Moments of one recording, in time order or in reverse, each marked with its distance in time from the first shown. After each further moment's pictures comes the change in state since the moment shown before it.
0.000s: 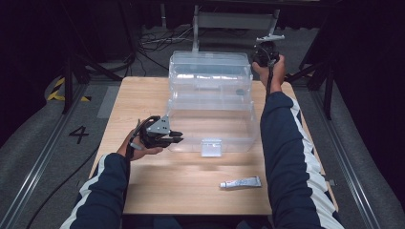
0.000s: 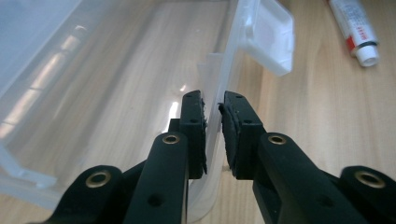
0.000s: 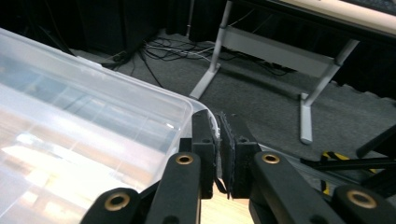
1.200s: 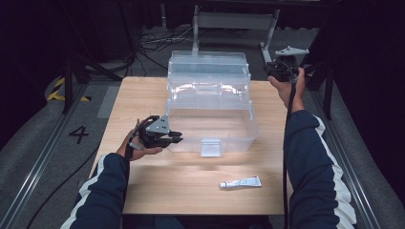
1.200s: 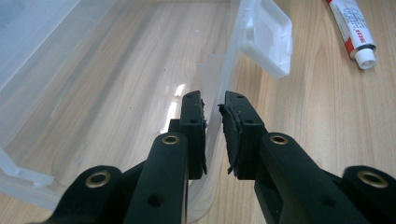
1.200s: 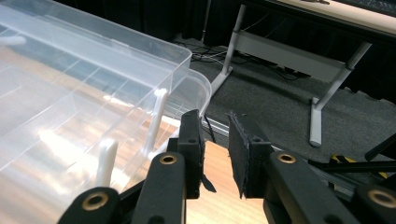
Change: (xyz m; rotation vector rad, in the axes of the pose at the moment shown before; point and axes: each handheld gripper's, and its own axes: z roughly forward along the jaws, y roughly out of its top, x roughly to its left) left arm -0.002 -0.001 -0.002 0.000 0.018 -0.029; right arm -0.018 -0.040 -0.071 -0.037 0.073 -0.021
